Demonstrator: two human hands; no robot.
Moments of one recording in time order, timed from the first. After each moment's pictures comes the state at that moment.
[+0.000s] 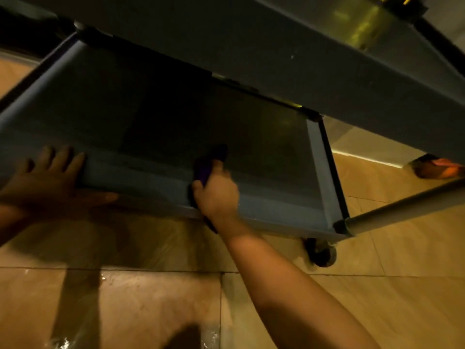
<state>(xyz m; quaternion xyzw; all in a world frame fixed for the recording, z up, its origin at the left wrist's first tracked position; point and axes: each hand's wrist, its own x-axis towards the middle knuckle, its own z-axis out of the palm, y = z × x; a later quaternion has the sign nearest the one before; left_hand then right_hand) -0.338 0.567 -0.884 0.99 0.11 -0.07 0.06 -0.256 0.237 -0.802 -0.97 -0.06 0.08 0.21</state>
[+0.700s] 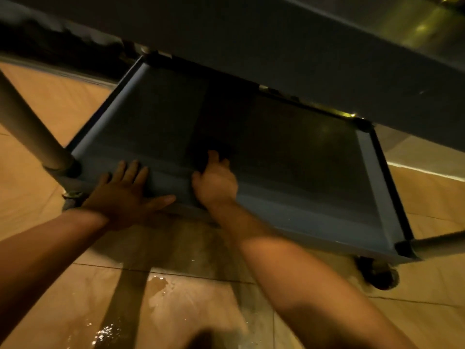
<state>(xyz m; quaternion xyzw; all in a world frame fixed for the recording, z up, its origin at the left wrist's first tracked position) -0.356 0.559 -0.823 0.98 0.13 -0.12 0.10 -0.258 0.378 -0.804 -0.97 -0.12 0.07 0.20</state>
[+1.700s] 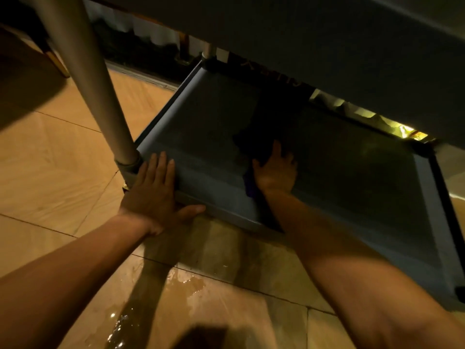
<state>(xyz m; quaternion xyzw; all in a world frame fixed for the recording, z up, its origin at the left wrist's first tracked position) -0.385 0.590 -0.840 0.98 0.16 -0.01 0.08 -0.197 0.394 -0.810 -0.98 -0.04 0.04 0.17</state>
